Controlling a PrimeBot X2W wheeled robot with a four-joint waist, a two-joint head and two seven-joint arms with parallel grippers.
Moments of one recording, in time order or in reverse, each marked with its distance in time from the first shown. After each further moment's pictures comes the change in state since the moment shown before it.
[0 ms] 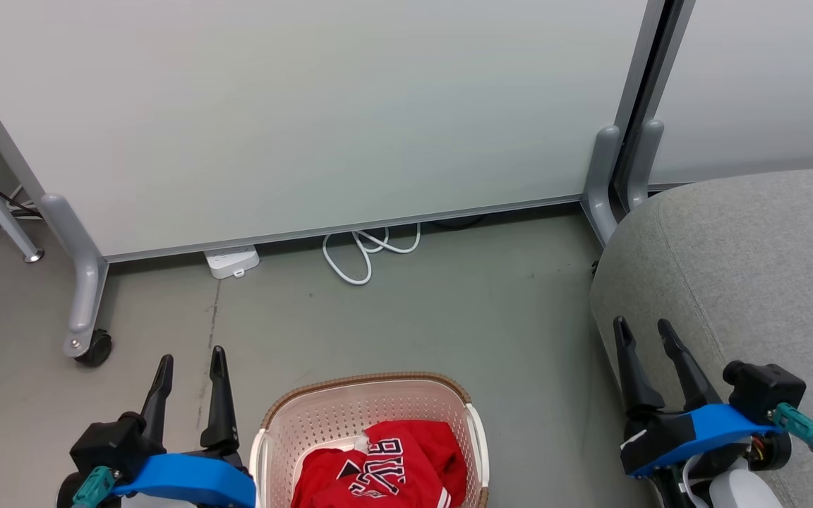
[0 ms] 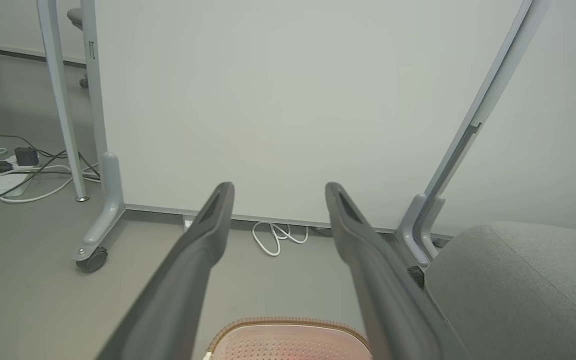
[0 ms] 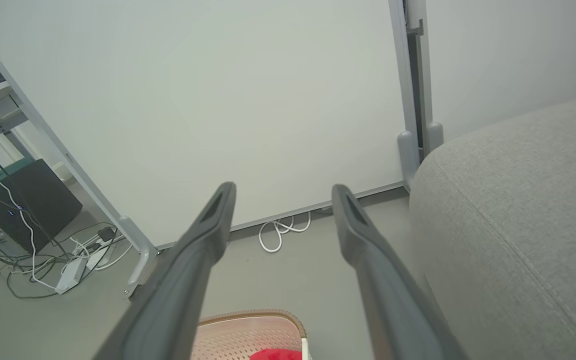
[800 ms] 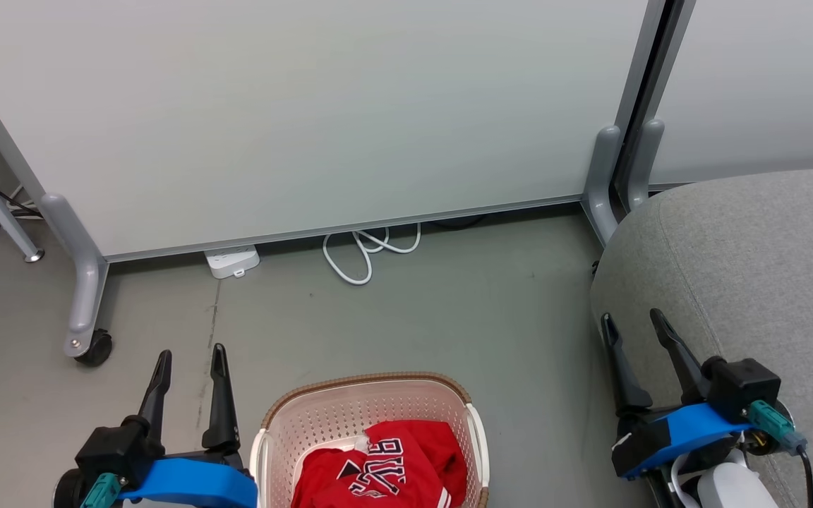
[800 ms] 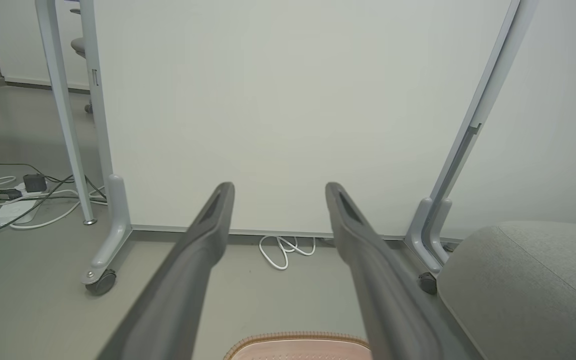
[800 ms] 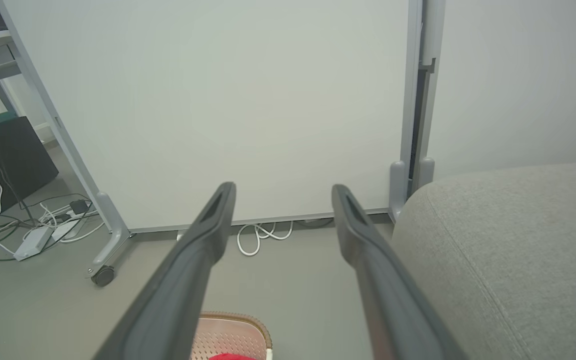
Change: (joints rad) left arm 0.004 -0.015 0.016 -0.002 0.085 -0.010 -0.048; right arm -0.021 -0.002 0.010 0.016 -0.190 0.000 -0.047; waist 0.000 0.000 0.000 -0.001
